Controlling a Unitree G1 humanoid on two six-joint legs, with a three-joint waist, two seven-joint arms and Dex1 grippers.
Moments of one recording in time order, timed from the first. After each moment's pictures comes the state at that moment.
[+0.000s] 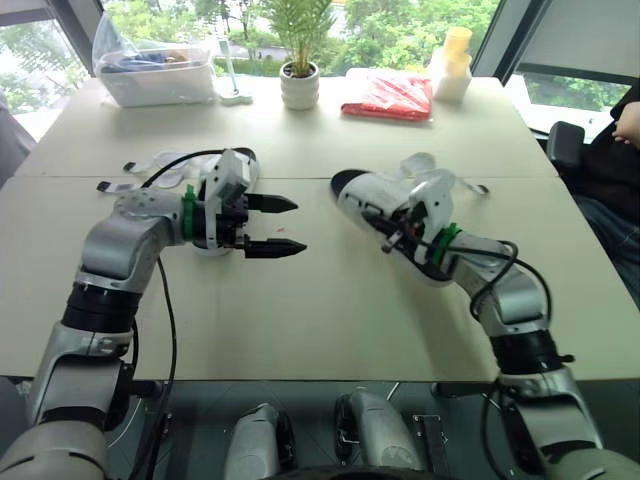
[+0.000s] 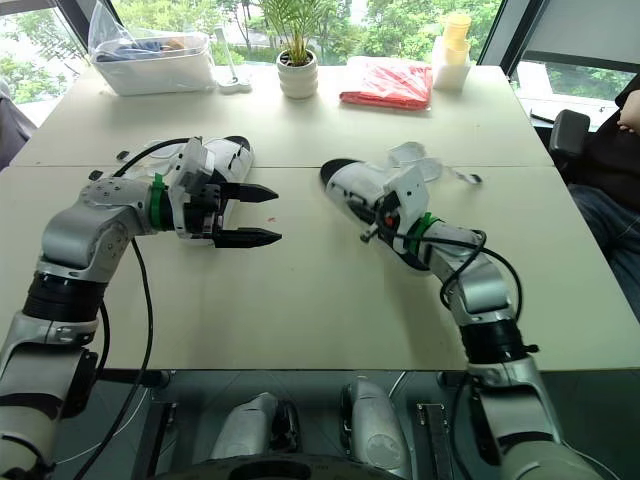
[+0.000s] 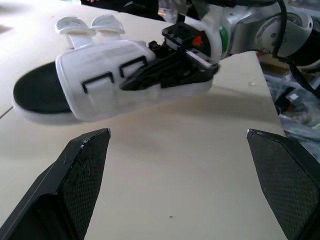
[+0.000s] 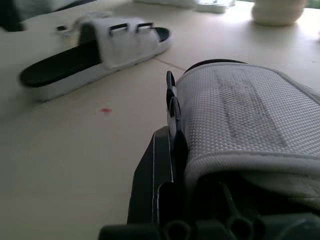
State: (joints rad) left arm -0.69 0.67 -0.10 0.06 -0.52 0.59 -1.29; right arm -0.43 -0.53 0.10 -0.13 0.35 0.47 0.80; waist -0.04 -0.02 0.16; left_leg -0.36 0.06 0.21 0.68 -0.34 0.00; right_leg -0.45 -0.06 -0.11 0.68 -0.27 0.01
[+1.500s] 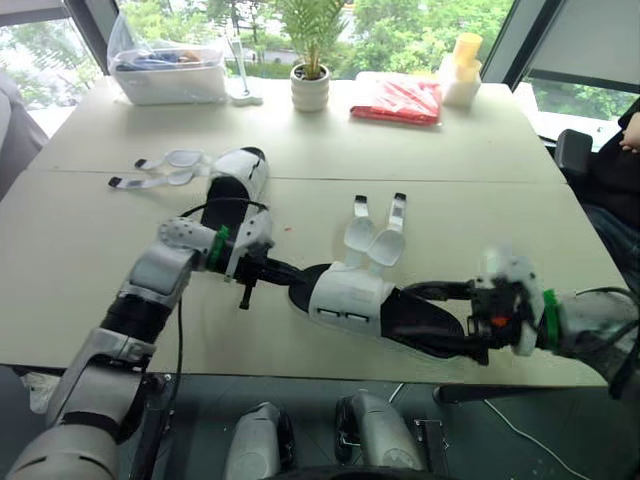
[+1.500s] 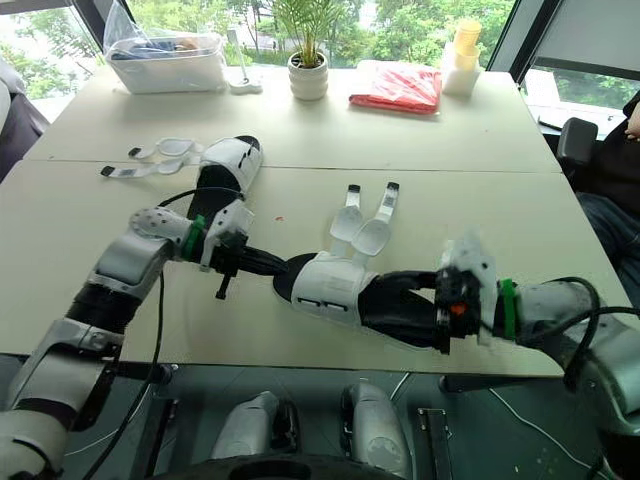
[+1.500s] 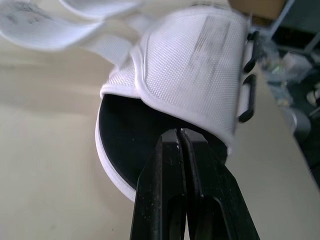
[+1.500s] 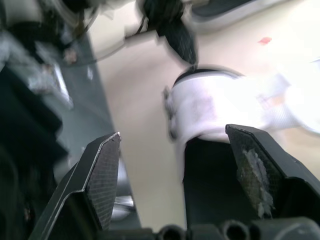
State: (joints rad) left arm -0.66 0.55 -0.31 0.32 -0.25 0.20 -1.46; right arm -0.03 -0.88 -0.27 -0.58 0.89 0.85 0.95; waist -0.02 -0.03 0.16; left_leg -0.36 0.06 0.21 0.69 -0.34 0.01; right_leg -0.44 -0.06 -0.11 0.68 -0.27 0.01
